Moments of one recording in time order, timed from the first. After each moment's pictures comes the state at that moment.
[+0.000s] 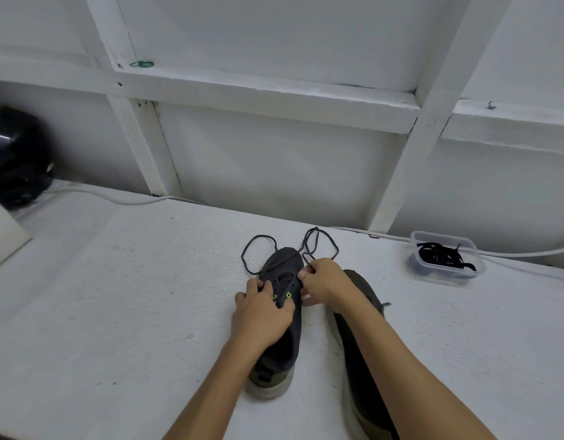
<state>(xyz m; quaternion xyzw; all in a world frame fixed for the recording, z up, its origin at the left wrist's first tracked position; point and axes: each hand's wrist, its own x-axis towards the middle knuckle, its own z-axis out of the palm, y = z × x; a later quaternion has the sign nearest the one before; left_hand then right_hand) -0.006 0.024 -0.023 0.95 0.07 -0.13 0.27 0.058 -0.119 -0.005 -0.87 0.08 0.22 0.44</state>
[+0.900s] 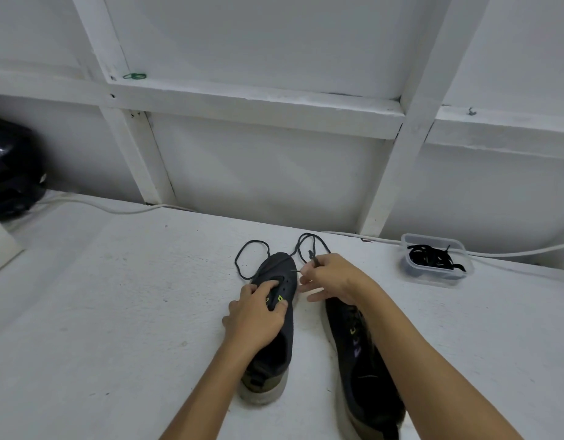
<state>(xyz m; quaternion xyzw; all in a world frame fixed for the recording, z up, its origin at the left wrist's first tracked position) -0.005 0.025 -0.015 0.94 0.09 -0.13 0.32 0.059 -0.148 0.022 -0.79 0.10 0.26 0.55</state>
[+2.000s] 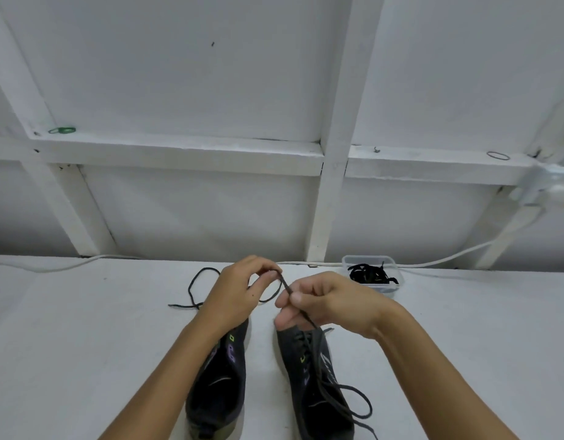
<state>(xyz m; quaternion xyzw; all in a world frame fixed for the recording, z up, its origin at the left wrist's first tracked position) 0.052 -0.015 0.065 0.84 -0.27 0.10 0.45 -0.011 -0.219 0.118 -0.76 -0.08 0.26 0.59</state>
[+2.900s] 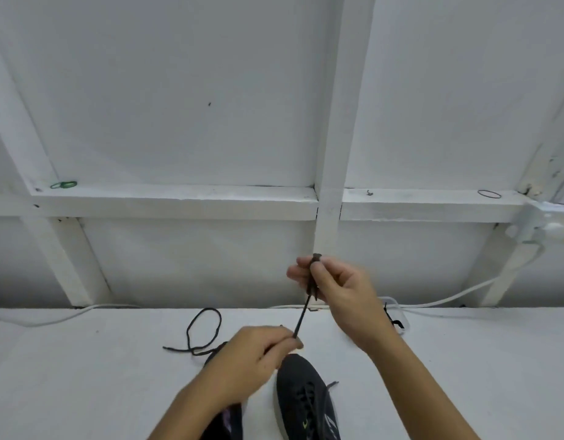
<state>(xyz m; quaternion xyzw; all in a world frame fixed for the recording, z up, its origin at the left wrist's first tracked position) 0.039 -0.026 0.089 0.85 -0.34 -0.06 0.40 0.029 -0.218 0.142 -0.68 -0.08 -0.10 0.72</state>
